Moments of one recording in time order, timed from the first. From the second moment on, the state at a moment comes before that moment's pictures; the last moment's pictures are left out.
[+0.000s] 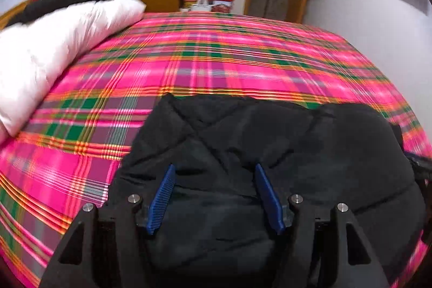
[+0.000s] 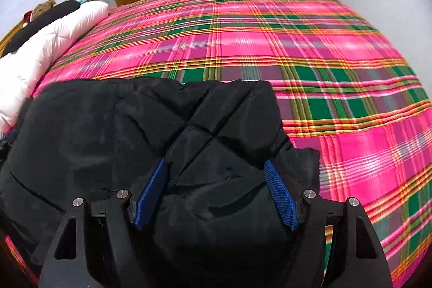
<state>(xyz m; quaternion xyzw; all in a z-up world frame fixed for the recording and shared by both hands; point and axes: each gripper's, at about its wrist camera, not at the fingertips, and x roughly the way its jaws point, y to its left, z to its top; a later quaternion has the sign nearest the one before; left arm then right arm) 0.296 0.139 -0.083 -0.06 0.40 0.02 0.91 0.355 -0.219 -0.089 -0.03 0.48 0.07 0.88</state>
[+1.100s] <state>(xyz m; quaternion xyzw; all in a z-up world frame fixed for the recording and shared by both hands) 0.291 0.146 -0.040 -0.08 0.37 0.03 0.93 0.329 -0.205 -0.023 0.00 0.41 0.09 0.91</state>
